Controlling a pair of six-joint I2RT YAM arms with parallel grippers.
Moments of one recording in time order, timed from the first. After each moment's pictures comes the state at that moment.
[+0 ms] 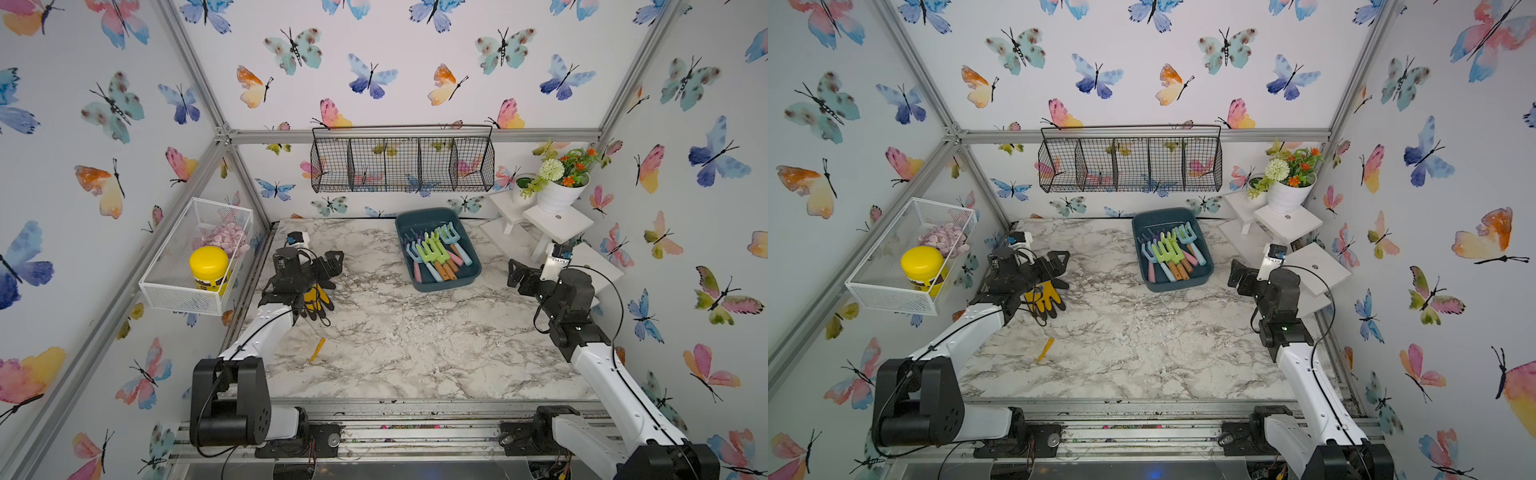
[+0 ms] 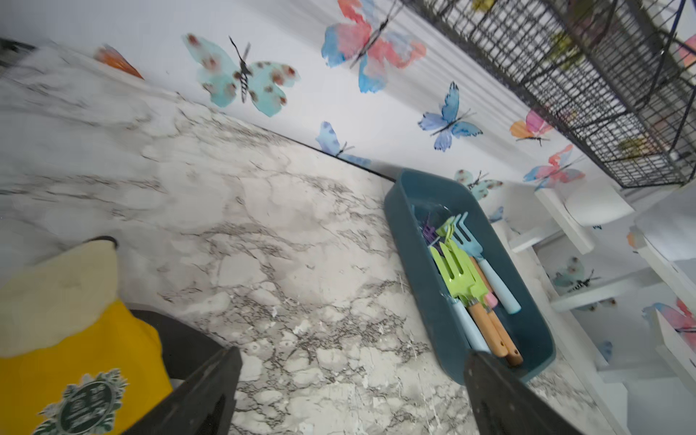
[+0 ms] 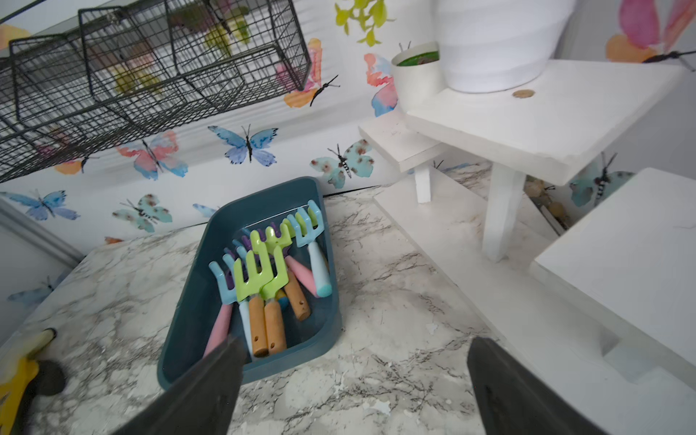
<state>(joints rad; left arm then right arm) -0.05 1.42 0.89 0.11 0.36 -0.43 0.08 1.02 0.70 0.03 -0.08 0.23</state>
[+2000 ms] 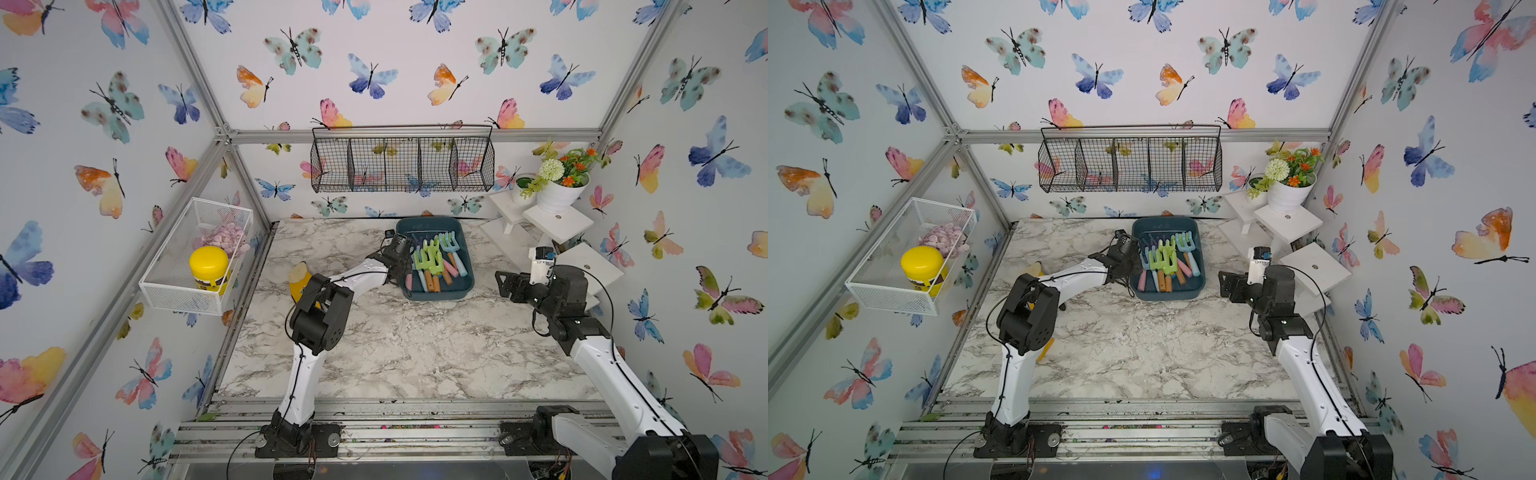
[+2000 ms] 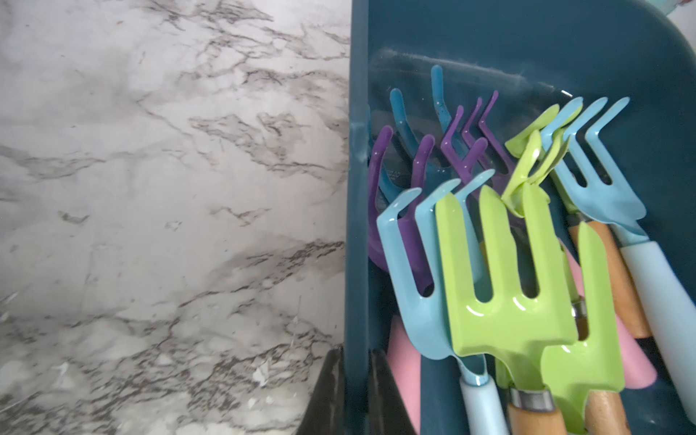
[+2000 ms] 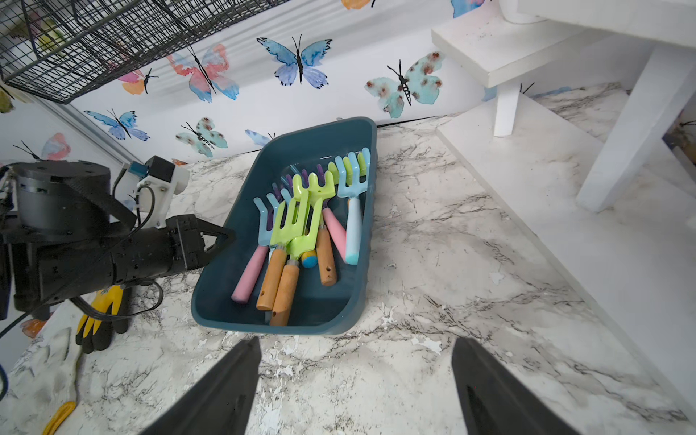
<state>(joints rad) -0.56 2.16 1.62 -0.31 -0.22 -0.58 0.08 1.03 0.73 -0.12 -0.27 0.22</state>
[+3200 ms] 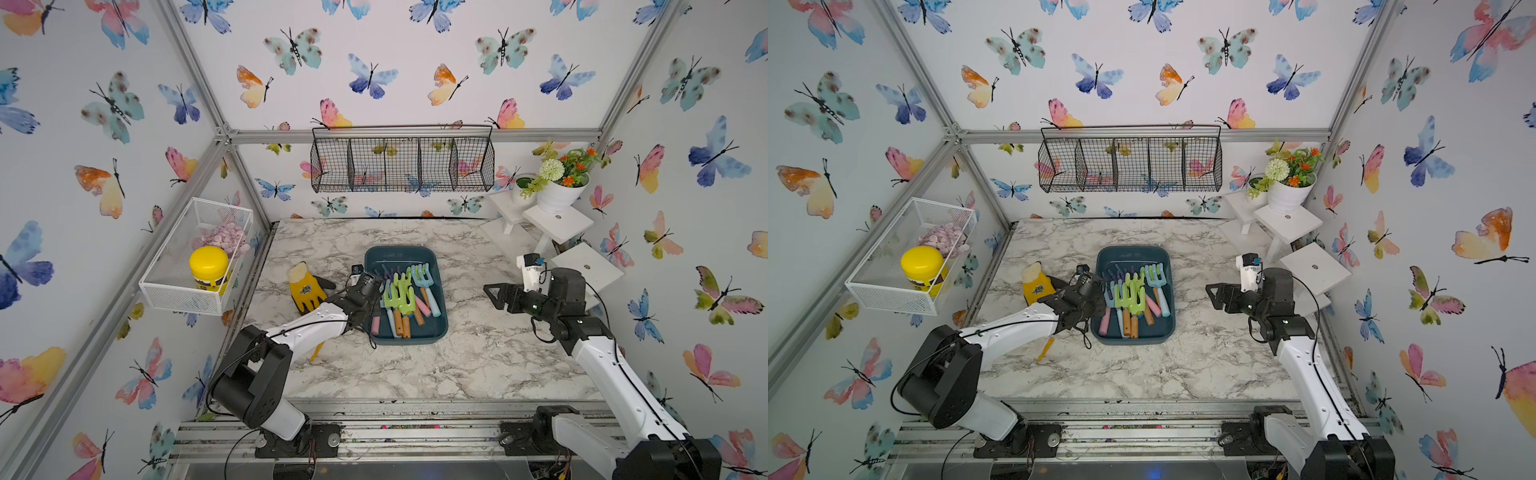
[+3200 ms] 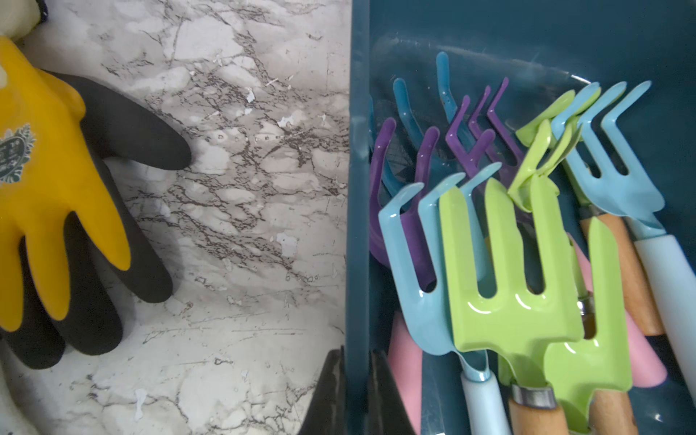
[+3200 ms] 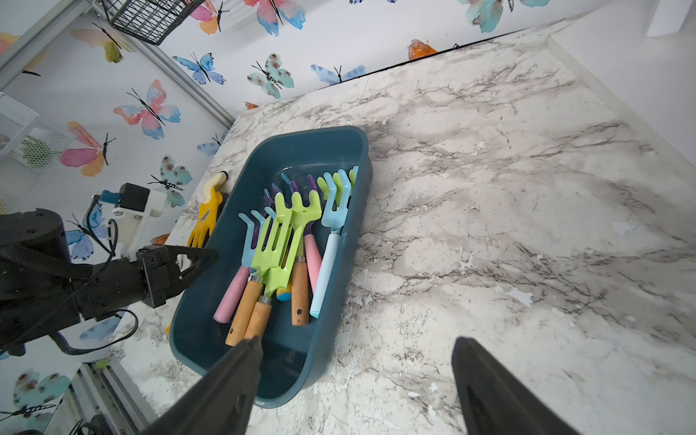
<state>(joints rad) -0.58 1.52 0.89 -0.29 -0.29 -0.55 0.08 1.02 0.75 -0.29 -0.54 0.24</state>
